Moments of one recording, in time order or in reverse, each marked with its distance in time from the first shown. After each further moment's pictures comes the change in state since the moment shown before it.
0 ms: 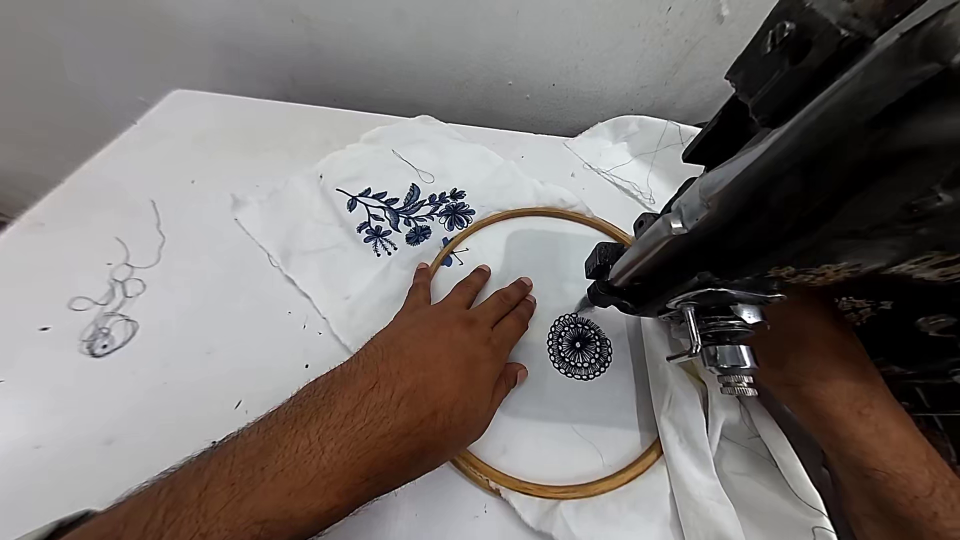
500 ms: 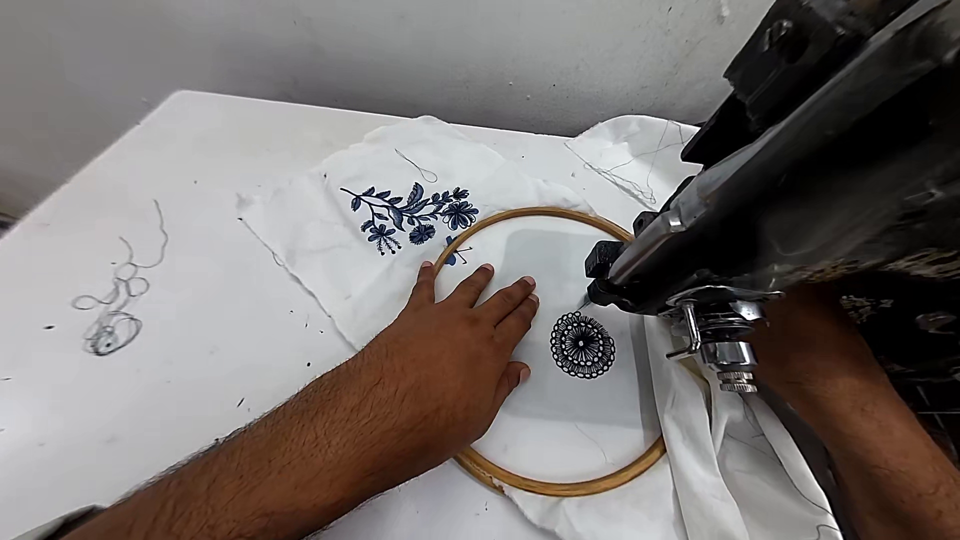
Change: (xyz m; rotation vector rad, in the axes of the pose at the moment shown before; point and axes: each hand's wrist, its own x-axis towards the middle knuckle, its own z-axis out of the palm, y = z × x) left_hand 0.001 0.001 0.000 -0.002 0.006 0.009; right_hand 0.002 0.002 0.000 -0.021 0.001 0.003
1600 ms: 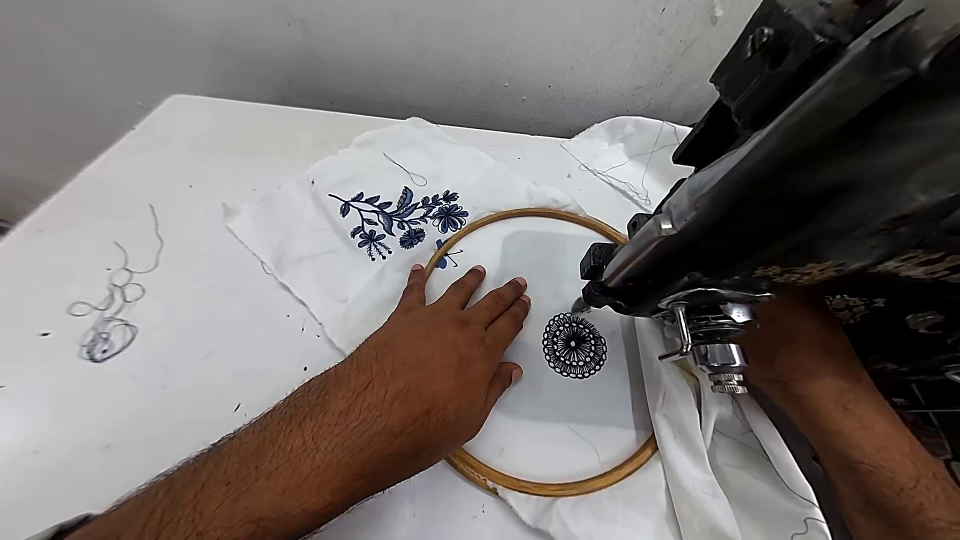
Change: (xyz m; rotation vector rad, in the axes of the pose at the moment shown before) left_hand -0.001 -0.002 0.000 0.007 -0.003 -0.011; right_hand 0.000 0.002 0.004 0.053 0.037 -0.055
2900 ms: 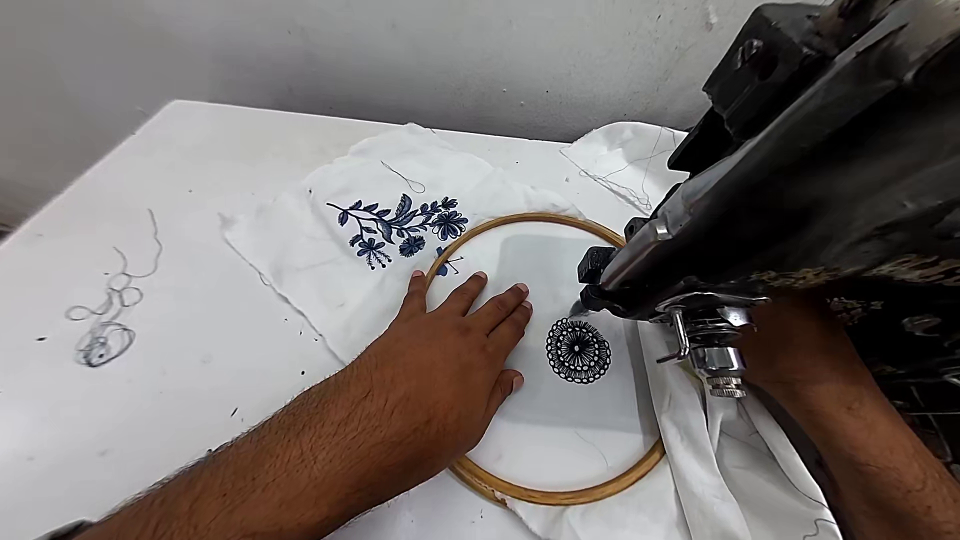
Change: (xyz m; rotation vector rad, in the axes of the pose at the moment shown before) left_hand -0.001 0.003 -0.001 -0.011 -0.014 -0.004; right_hand 0.003 0.003 0.000 -0.011 0.023 -0.038
